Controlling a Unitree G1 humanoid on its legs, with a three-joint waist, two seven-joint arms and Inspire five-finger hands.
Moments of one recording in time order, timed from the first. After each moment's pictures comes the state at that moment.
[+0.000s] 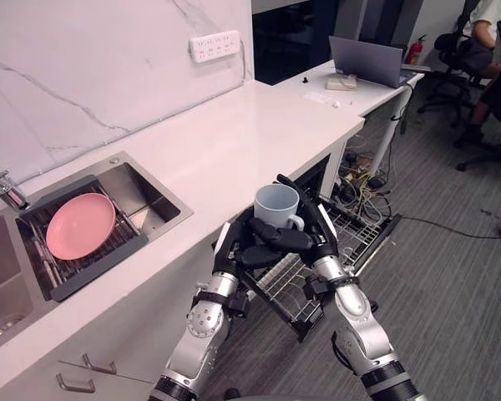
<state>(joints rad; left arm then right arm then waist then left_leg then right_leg) 0.03 0.11 -0.39 0.04 -0.25 -0.16 0.08 -0.04 -0.15 0.29 0.03 0.33 -0.15 -0.01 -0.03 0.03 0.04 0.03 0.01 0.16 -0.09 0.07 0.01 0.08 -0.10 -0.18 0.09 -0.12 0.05</state>
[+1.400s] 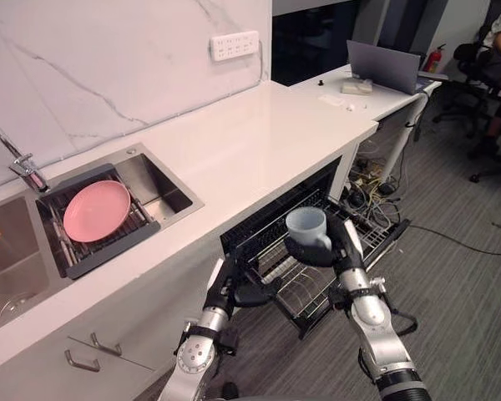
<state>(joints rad) 0.25 0.11 -0.31 0.14 -0.10 -0.16 0.01 0.01 -0.18 0.08 0.32 -0.03 -0.14 -0.04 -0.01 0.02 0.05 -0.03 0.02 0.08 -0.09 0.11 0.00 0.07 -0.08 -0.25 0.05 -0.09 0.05</state>
